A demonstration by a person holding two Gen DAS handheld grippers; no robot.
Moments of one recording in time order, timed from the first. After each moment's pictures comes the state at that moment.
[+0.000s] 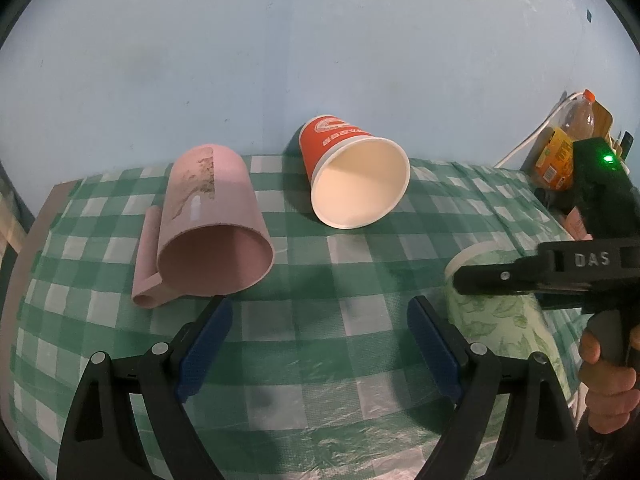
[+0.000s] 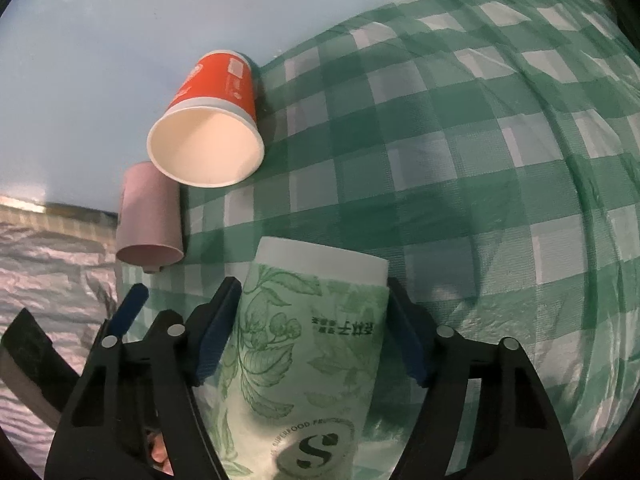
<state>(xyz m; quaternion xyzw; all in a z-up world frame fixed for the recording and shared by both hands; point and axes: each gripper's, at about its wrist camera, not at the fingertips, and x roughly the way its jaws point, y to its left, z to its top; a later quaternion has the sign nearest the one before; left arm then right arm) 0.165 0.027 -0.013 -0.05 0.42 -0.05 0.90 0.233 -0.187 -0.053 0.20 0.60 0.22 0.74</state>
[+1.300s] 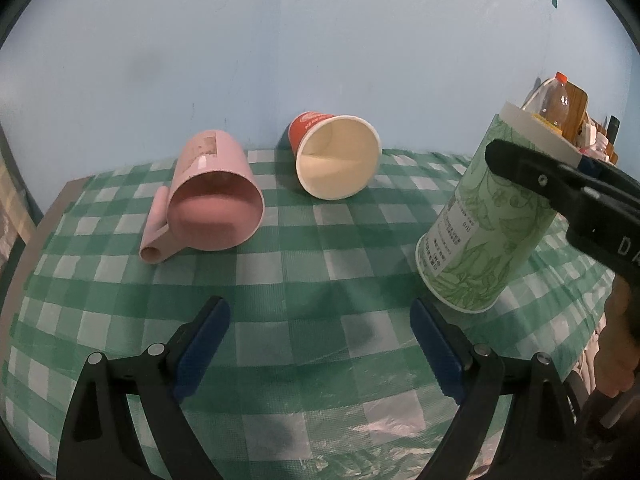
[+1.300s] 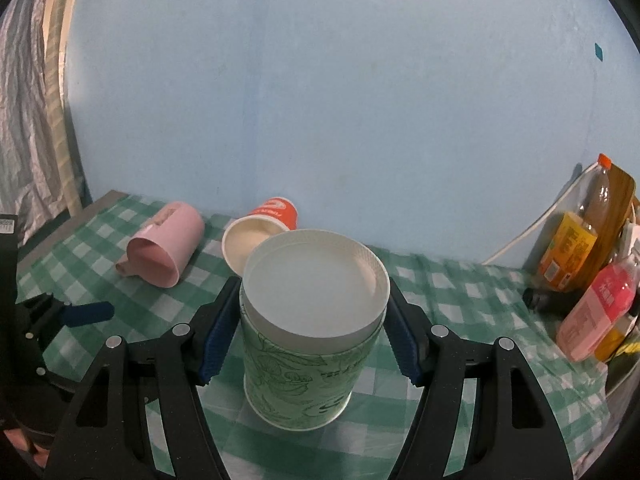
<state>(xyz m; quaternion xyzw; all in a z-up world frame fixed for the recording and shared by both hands) 0.111 0.012 -0.020 -0.03 0.38 -0.05 0.92 0.125 -0.154 0.029 -0.09 0.25 0.18 0.95</state>
